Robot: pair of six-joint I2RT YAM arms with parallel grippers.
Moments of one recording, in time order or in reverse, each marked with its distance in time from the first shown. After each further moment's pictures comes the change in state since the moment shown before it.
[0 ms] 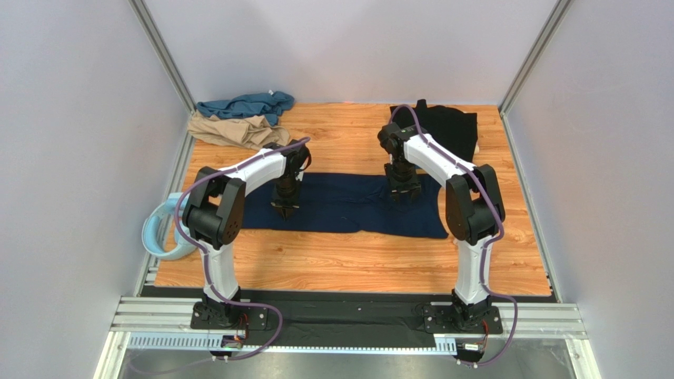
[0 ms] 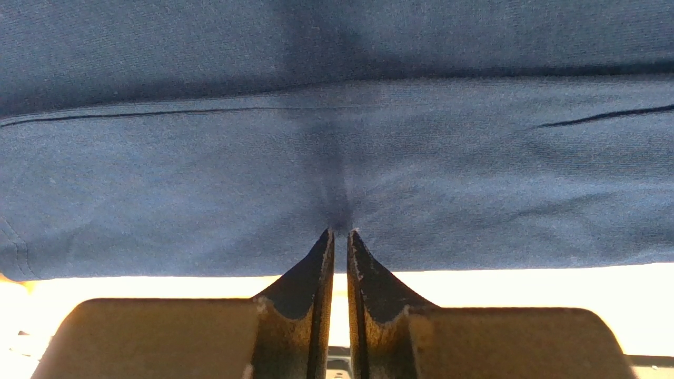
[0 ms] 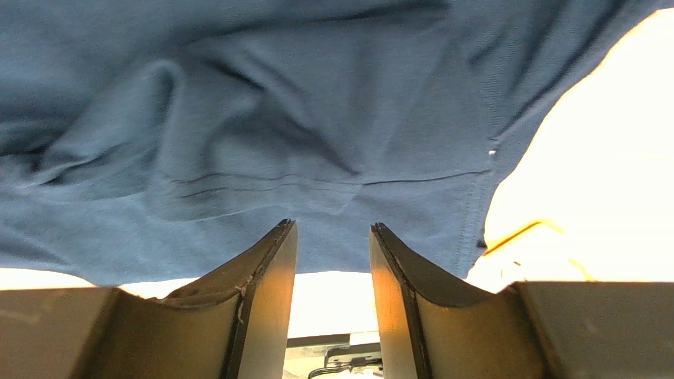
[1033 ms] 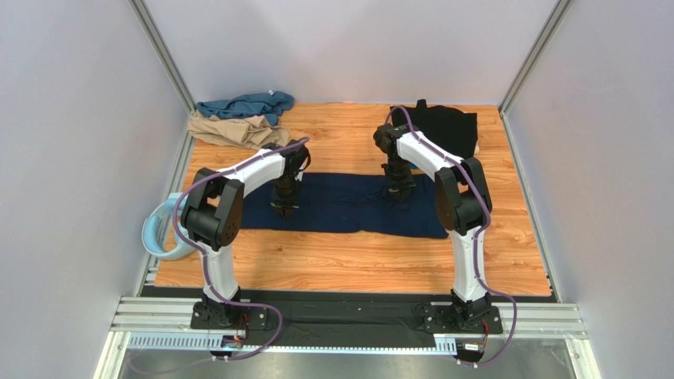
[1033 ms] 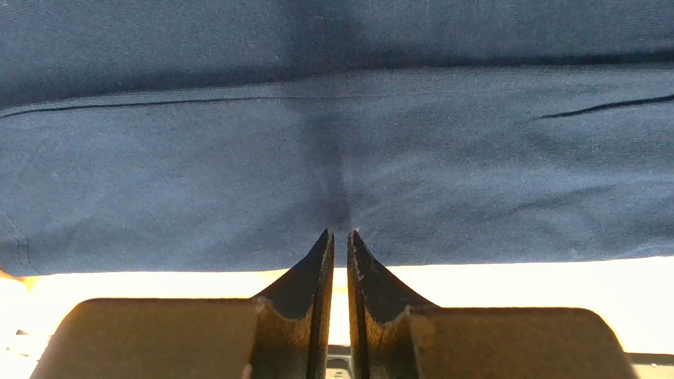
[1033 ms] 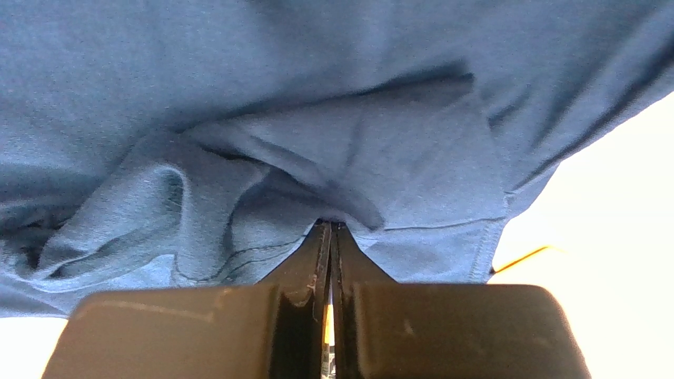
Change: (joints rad) left arm 0.000 -0.017 -0.011 0.002 -0.001 -0.003; right arm -0.007 0.136 0.106 -0.027 -0.006 0.004
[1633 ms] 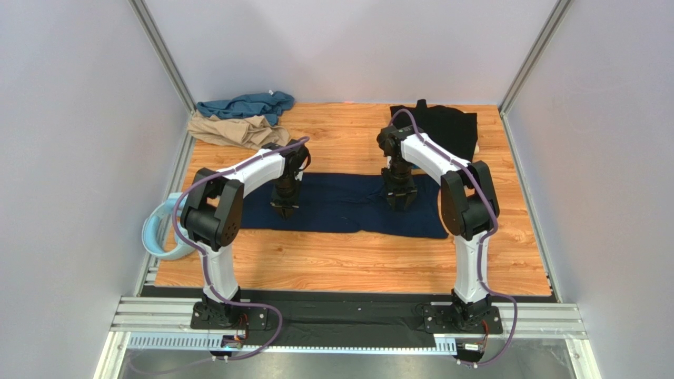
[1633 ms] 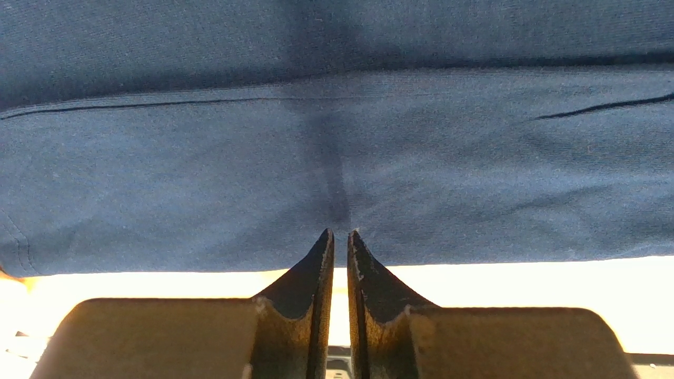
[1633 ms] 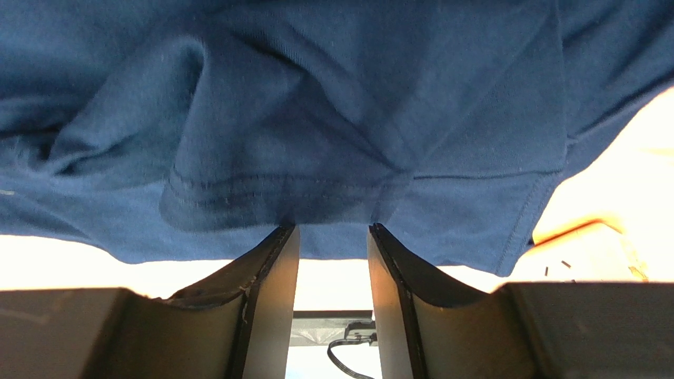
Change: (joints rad) left arm 0.000 -0.002 0.000 0.003 0.000 0.000; right arm 0.000 -0.081 -0.074 -0.032 -0.117 0.008
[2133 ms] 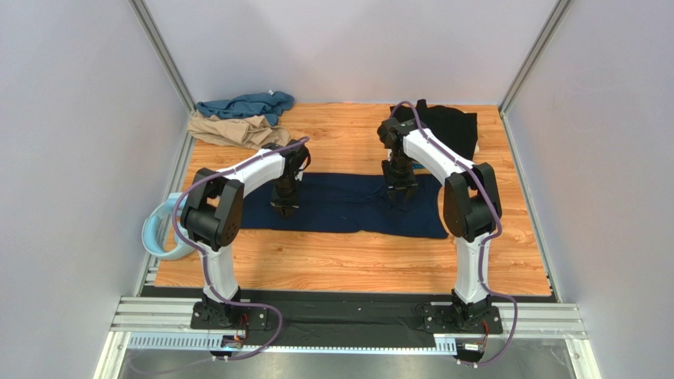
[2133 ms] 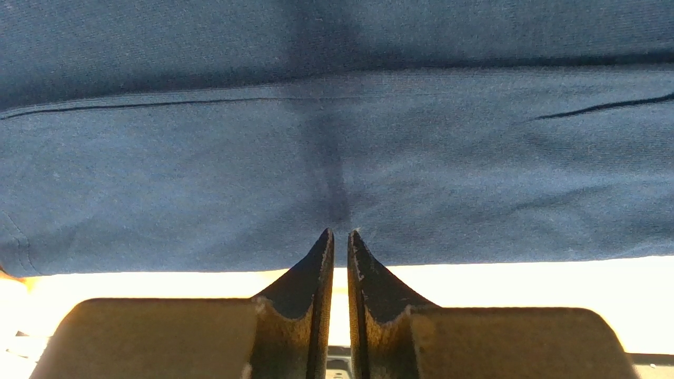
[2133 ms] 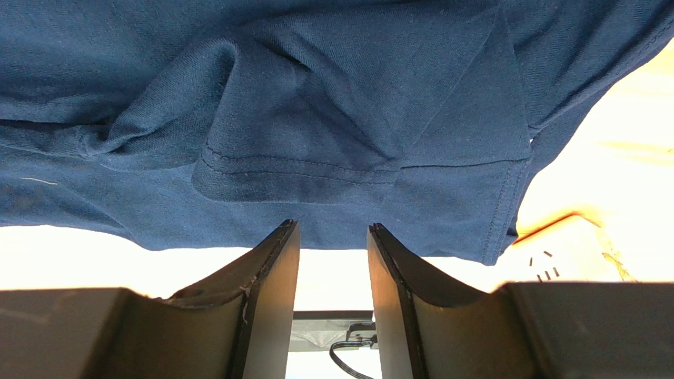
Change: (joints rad) left arm 0.000 0.000 0.000 0.000 0.000 0.000; right arm 0.000 -0.020 0.063 -0.024 0.022 0.006
